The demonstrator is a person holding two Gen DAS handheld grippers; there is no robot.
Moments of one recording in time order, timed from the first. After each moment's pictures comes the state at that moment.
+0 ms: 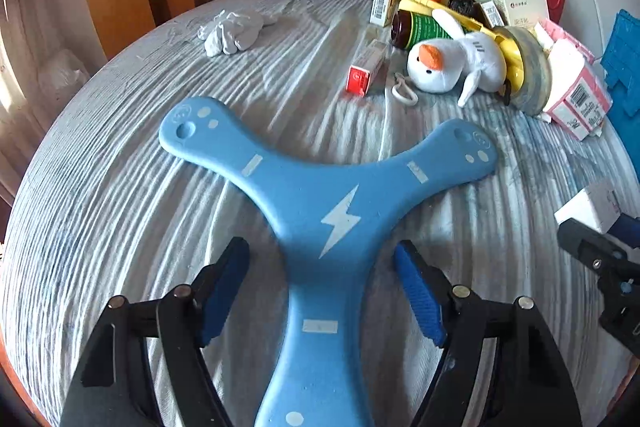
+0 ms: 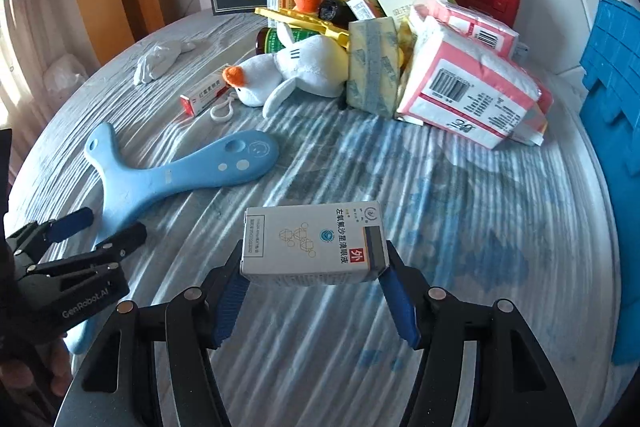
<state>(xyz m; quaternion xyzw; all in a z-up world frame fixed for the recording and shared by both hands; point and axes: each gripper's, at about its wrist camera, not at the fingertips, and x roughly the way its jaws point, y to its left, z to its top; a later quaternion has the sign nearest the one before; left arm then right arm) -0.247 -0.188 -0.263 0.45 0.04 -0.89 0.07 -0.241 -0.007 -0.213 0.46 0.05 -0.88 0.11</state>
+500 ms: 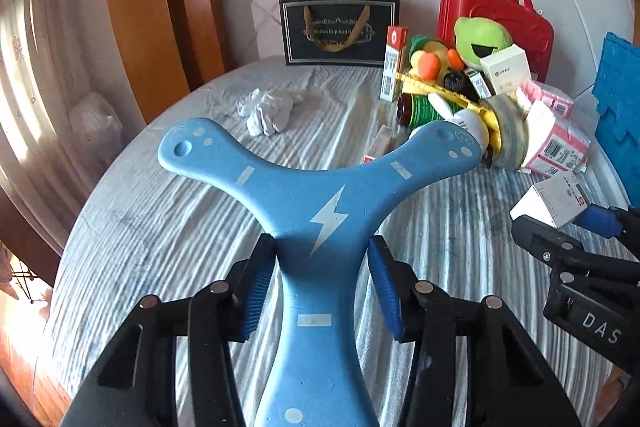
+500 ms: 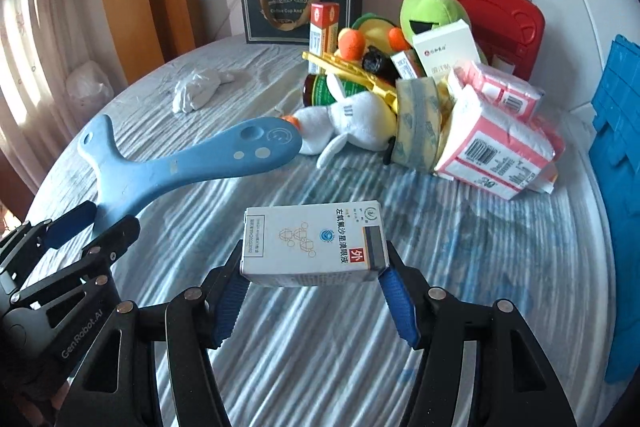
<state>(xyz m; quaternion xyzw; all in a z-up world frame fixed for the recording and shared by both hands) -0.209 -0.191 -0.172 0.37 0.01 -0.92 0.10 -0.232 -0.042 -0.164 0.41 0.06 -0.90 0.14</state>
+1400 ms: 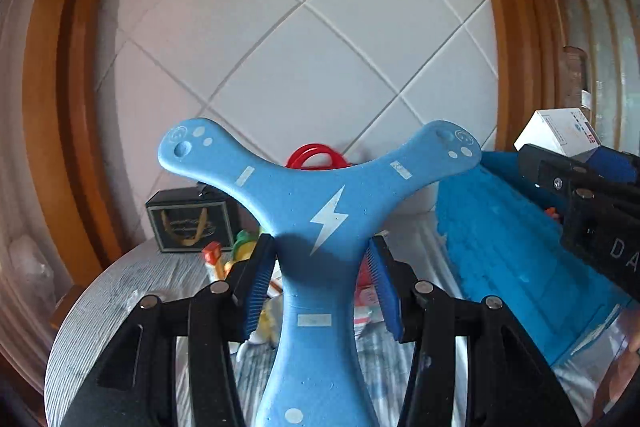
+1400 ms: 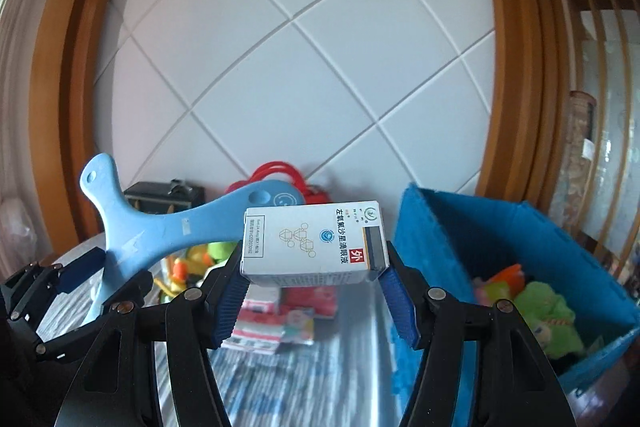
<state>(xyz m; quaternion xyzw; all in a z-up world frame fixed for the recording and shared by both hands) -0.180 0.052 0.069 0.16 -0.03 -0.98 -0.09 -0.142 0.163 0.114 0.15 0.04 -0.99 -0.06</state>
